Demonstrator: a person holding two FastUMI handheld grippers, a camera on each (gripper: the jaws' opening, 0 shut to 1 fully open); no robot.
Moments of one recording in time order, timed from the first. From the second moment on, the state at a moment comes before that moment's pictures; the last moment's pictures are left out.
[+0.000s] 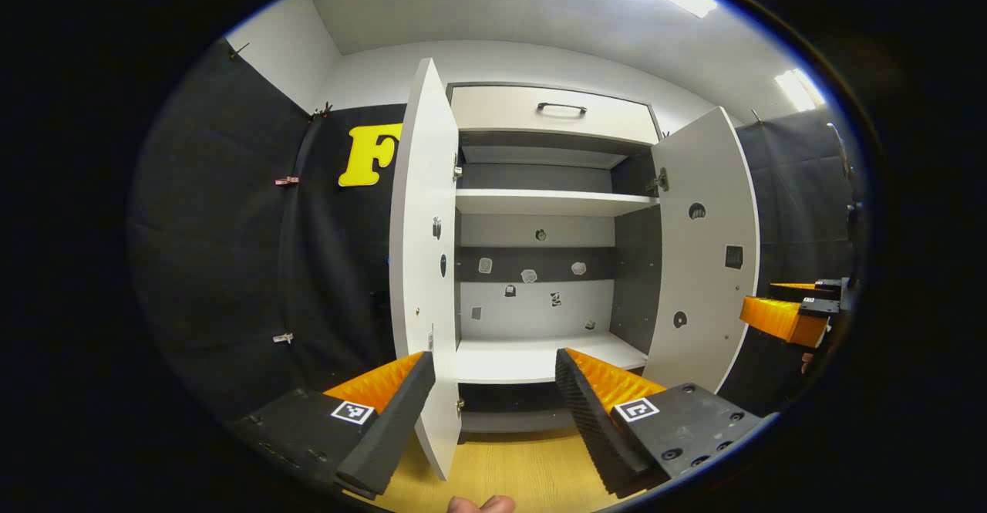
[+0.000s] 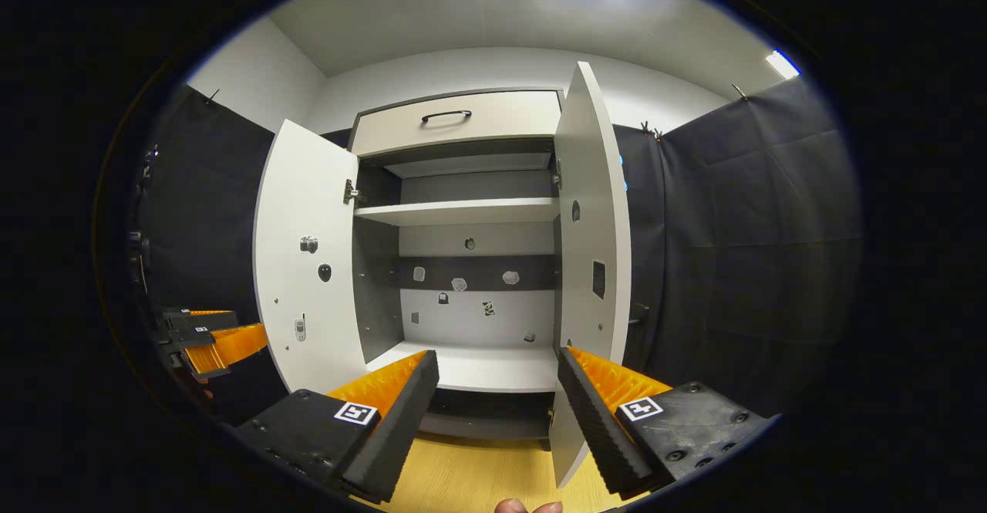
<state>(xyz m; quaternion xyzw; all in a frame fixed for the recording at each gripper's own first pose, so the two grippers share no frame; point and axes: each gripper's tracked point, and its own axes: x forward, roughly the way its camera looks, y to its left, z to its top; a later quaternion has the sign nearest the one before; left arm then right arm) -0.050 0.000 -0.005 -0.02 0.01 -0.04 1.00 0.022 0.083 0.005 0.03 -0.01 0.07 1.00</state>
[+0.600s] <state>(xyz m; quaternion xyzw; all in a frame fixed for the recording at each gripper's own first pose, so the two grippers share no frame) -0.047 0.003 -0.010 -0.01 0.01 -0.03 1.00 0.023 0.086 0.002 0.03 0.00 0.07 1.00</state>
